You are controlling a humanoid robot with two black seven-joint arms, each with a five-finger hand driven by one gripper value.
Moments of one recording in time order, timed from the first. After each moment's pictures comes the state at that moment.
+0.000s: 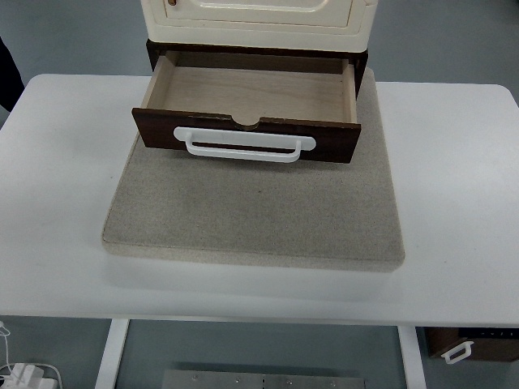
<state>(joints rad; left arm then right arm) -1.24 0.65 -1.09 -1.30 0.01 -0.23 0.04 0.01 0.00 -0.01 0.12 -0.04 0.18 -0.04</state>
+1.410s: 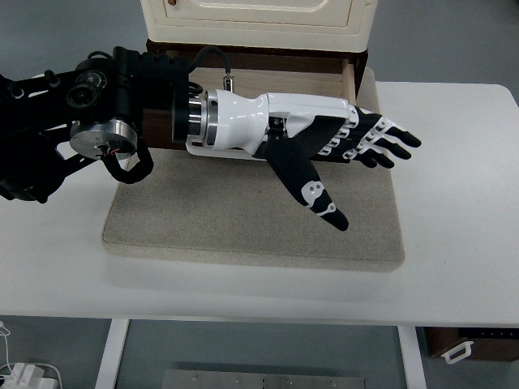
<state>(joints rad) -1.21 0.51 -0.42 -1.64 0.42 -0.38 0.23 0.01 0.00 -0.01 0.12 -0.04 0.18 -0.04</state>
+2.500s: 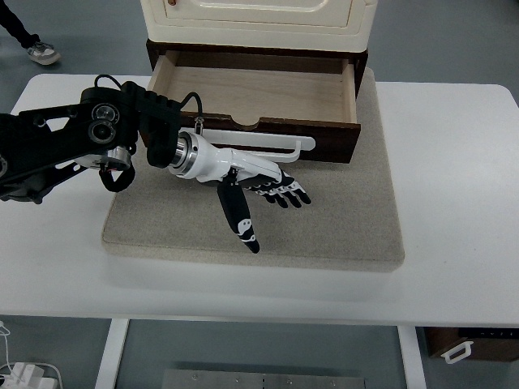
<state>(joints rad) -1.17 0.51 -0.33 -1.46 0.72 -0.52 0.43 0.01 0.00 -0.01 0.12 -0.04 0.18 -0.04</state>
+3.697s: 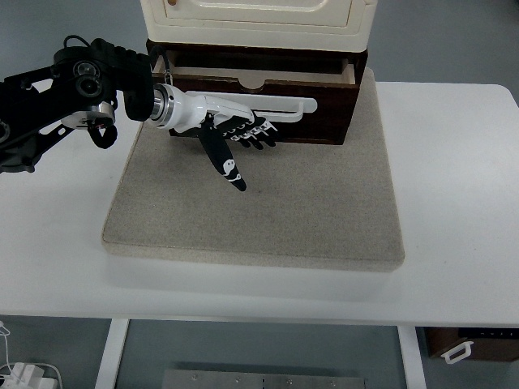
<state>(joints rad) -1.19 0.49 -0.42 -1.23 0.76 -0.53 0.39 0.01 0.00 -0.01 0.12 -0.04 0.18 -0.04</state>
